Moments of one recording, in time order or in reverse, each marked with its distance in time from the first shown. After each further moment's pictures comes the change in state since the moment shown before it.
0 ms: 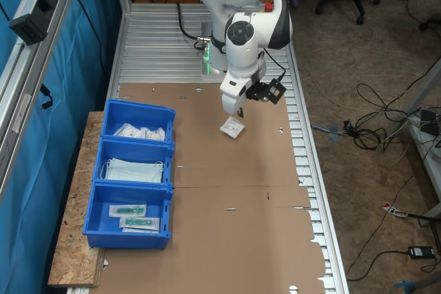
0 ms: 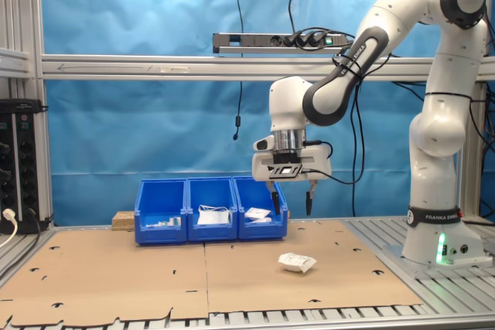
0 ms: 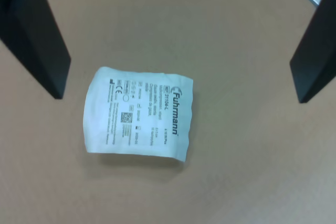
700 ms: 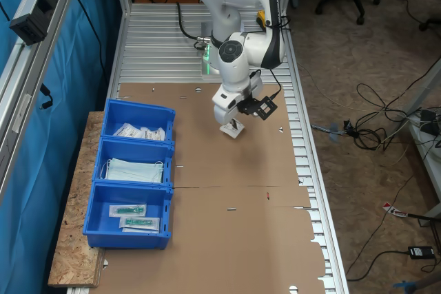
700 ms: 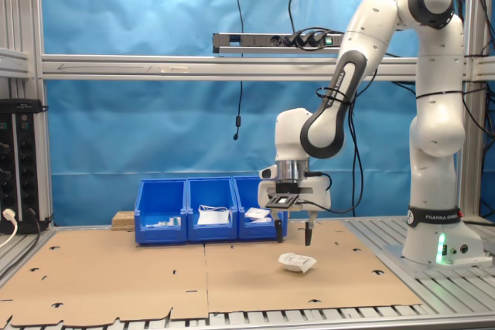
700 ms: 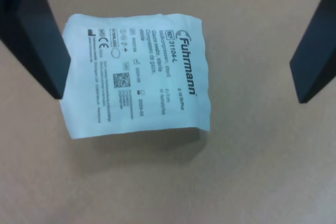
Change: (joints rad) arm -0.007 0.216 0.010 -0.065 0.140 0.309 0.000
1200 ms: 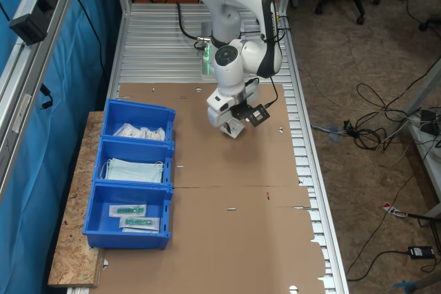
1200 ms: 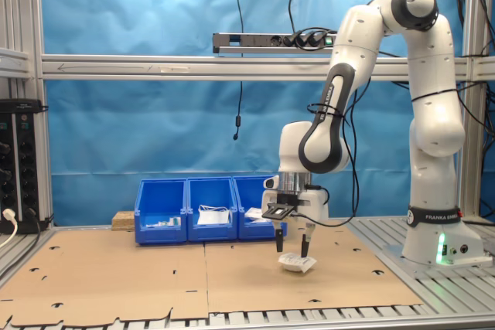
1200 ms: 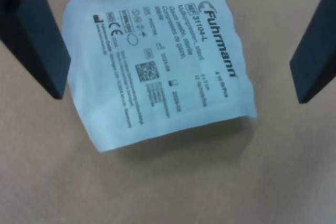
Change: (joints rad) arm 0.000 0.123 0.000 -0.014 0.116 0.194 0.000
